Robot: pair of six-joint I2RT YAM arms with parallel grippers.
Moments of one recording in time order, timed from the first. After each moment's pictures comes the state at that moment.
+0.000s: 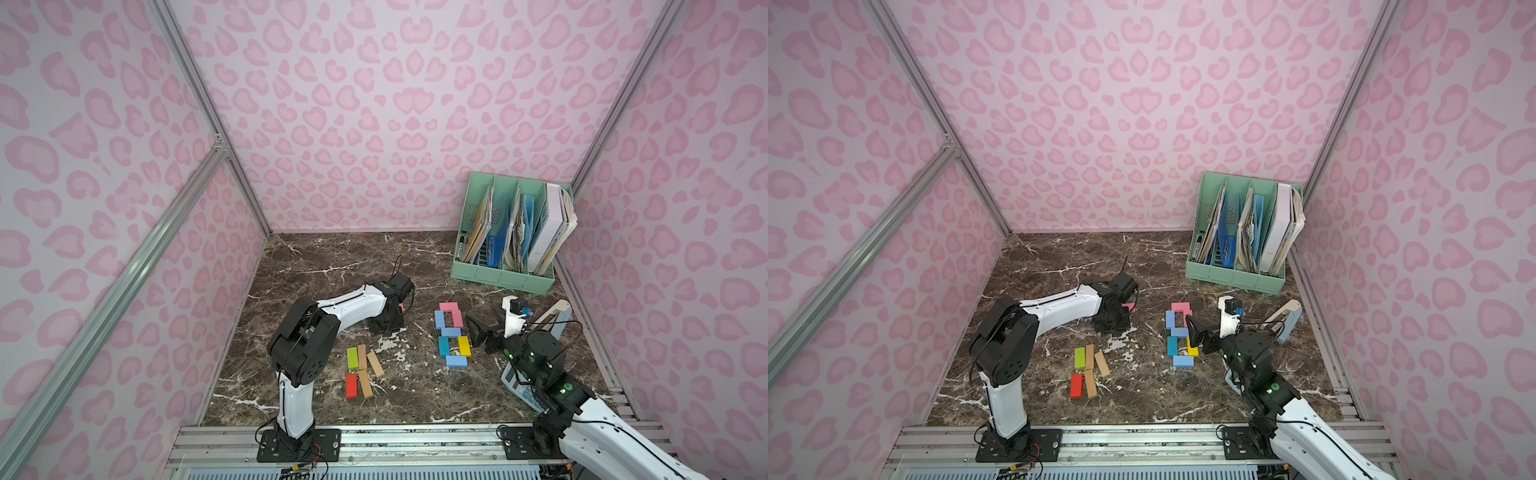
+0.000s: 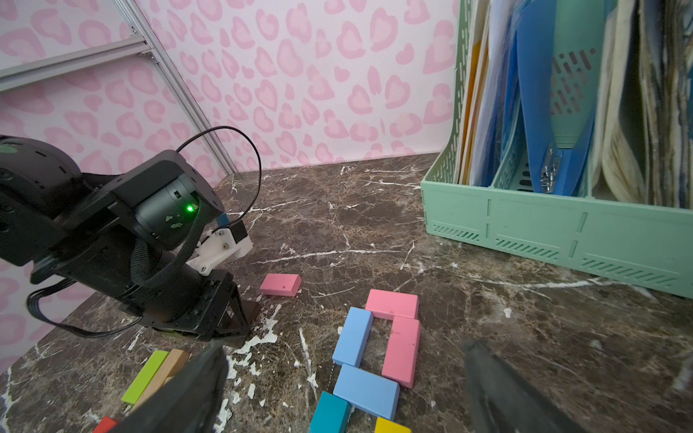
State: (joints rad) left arm -0.64 1.93 1.30 -0.80 -0.08 -0.83; right arm 0.61 0.60 0.26 0.18 0.08 0.33
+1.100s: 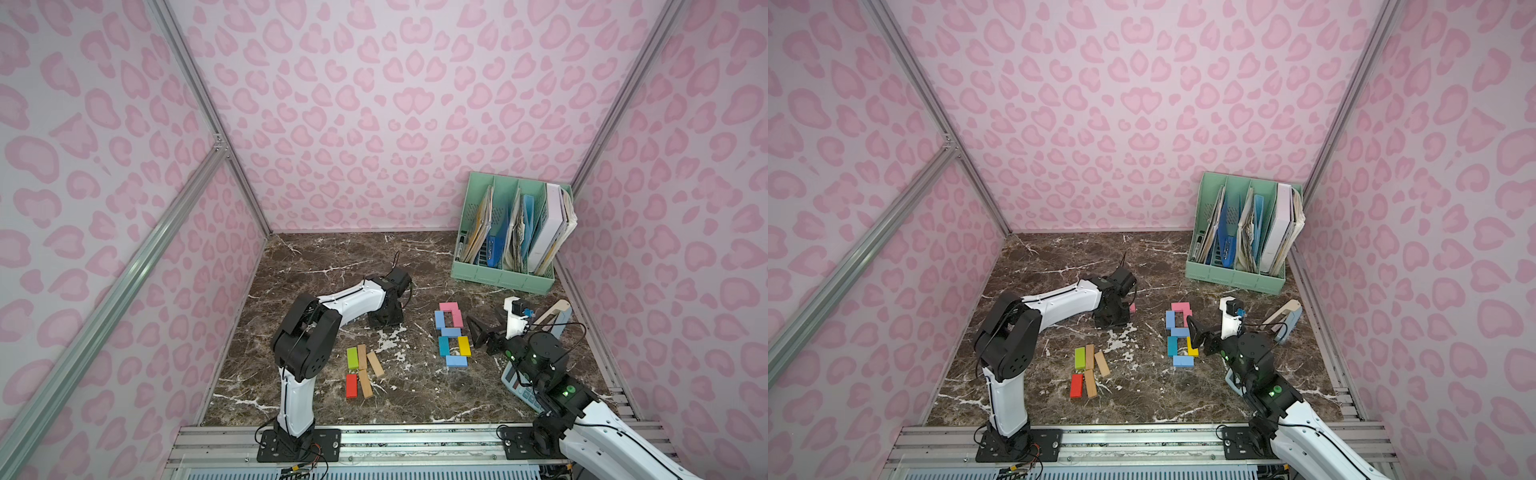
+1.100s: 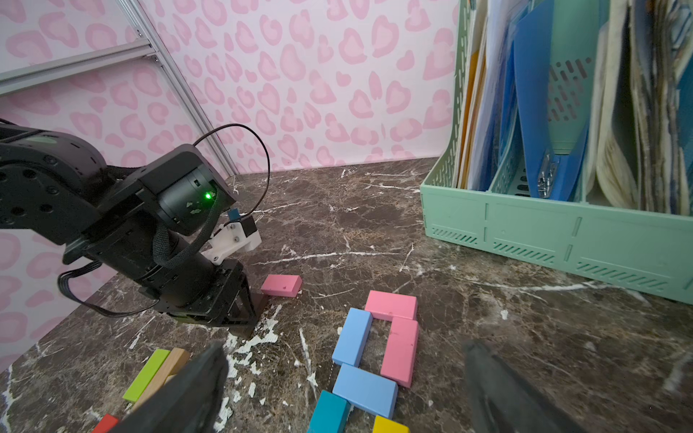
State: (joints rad) left arm -0.61 1.98 1.35 -0.80 -0.05 -0.79; right arm 0.61 0.56 0.26 0.15 0.08 0.32
